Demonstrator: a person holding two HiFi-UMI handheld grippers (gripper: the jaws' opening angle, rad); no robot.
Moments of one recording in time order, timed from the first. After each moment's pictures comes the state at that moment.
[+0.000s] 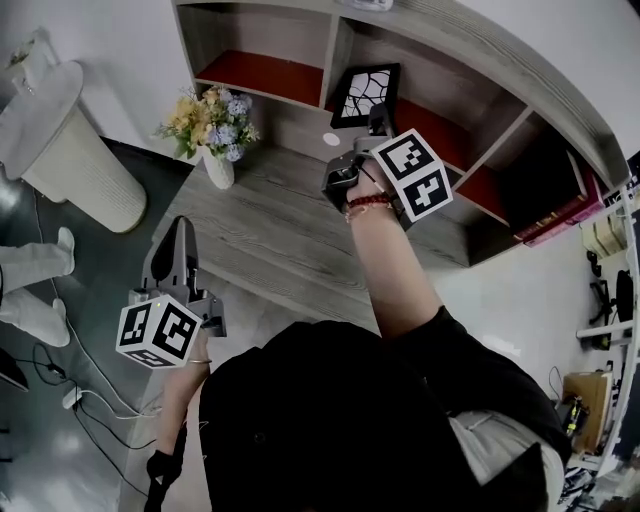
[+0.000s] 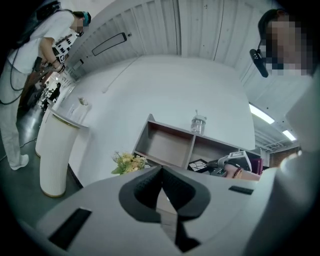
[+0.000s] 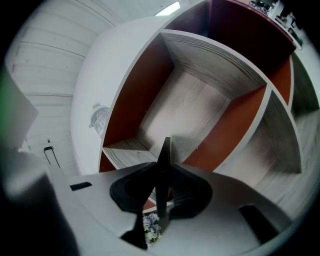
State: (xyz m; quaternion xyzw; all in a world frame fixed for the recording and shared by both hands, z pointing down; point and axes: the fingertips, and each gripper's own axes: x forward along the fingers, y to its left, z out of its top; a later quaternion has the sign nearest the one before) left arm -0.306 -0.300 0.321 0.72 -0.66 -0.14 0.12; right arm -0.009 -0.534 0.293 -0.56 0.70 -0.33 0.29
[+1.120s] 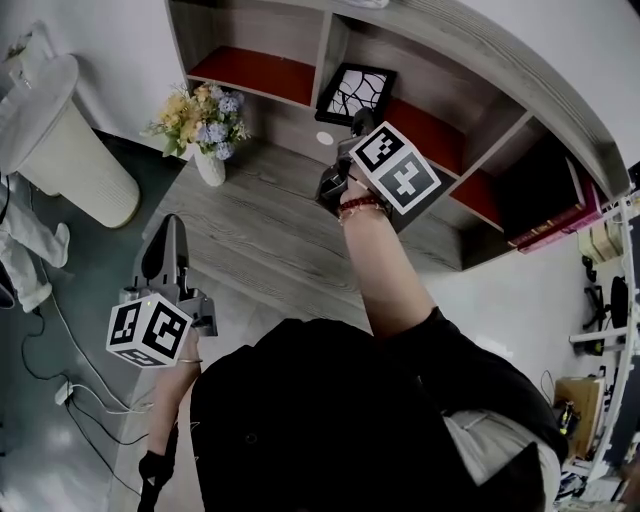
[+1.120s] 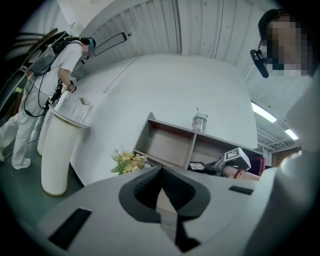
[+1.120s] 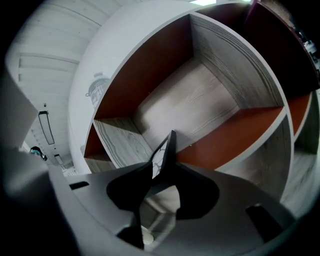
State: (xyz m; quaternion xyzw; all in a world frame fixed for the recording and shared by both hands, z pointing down) left arm -0.300 -0.307 0.324 0.72 -0.67 -0.14 0.12; right arm -0.012 -0.546 0.317 -0.61 0.72 -0.29 0.15
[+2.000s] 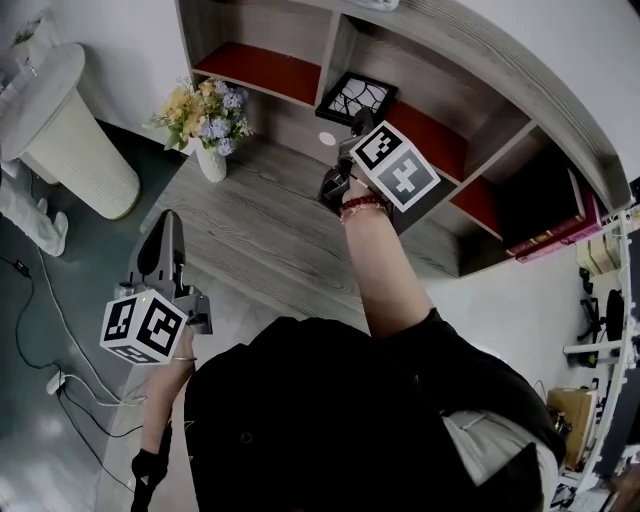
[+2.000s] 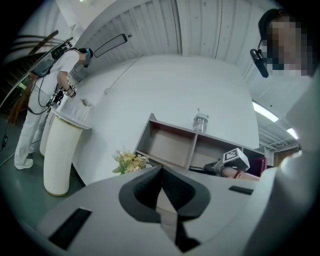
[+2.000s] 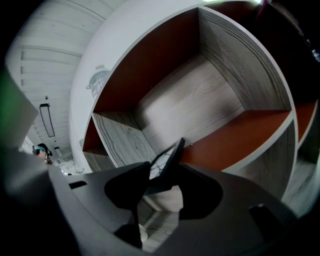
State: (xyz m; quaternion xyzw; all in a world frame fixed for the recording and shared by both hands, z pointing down) left arm -0.301 -0.303 0.323 0.71 -0.68 -0.14 0.12; right arm -0.014 -0.552 0.322 -0.61 0.73 -0.28 0.12
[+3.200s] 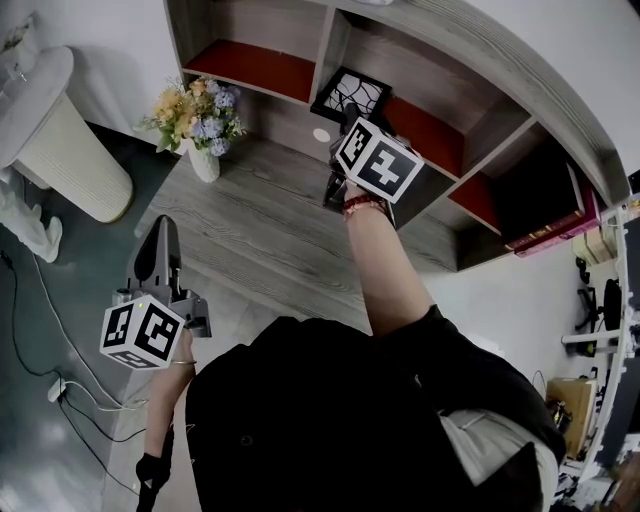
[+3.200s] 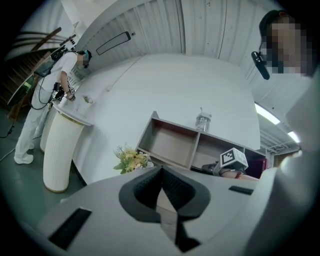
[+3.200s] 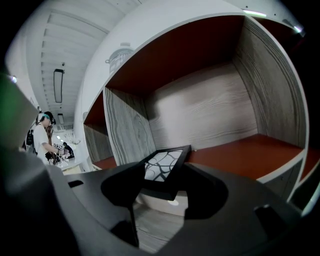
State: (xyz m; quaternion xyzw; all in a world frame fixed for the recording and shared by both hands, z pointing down) left arm -0.307 -0.307 0.335 0.71 -0.68 -0.14 0.14; right arm -0.021 -0.562 0.328 -0.63 0.76 -0.18 0.00
